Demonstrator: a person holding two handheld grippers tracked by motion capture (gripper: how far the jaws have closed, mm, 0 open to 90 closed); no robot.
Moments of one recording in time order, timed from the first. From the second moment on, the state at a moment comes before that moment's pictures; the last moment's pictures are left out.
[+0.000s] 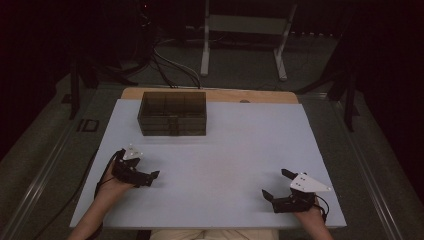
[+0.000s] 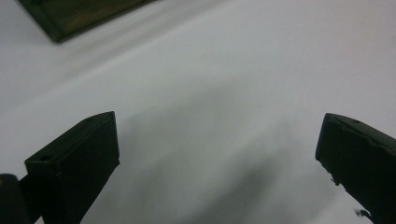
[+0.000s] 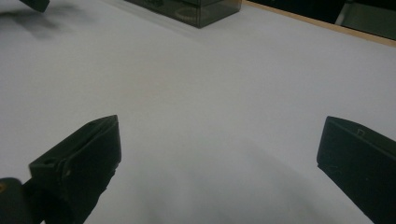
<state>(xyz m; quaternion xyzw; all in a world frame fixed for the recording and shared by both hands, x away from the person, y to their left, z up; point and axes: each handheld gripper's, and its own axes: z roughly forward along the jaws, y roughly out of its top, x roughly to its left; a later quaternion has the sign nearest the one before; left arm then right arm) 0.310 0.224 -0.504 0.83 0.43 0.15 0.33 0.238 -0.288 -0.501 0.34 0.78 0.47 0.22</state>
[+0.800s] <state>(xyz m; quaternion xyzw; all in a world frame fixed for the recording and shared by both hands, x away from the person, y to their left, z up) 0.281 0.236 -0.519 0.82 0.43 0.17 0.33 0.236 -0.287 -0.501 0.34 0.79 0.47 0.22</state>
